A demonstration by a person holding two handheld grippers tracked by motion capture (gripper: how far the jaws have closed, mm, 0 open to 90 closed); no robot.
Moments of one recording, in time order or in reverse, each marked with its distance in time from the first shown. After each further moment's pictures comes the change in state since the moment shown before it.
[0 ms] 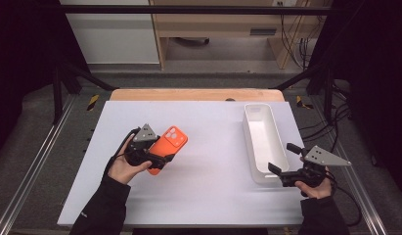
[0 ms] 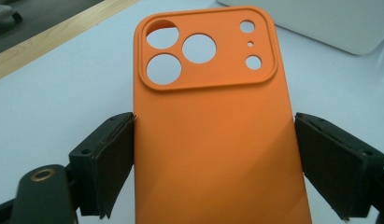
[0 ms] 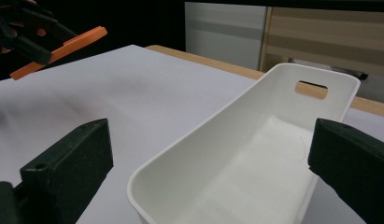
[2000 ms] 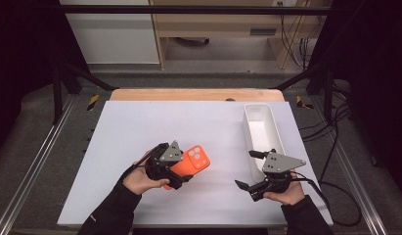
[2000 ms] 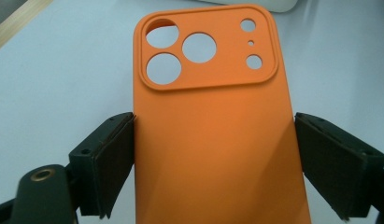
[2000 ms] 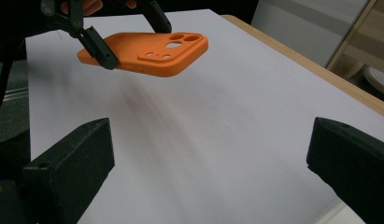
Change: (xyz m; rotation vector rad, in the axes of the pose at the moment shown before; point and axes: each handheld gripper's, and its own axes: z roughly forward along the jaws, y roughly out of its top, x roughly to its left) left arm -0.059 0.011 0.027 0.092 -0.145 0.256; right arm 0.074 0.022 0.050 0.154 0.231 -0.244
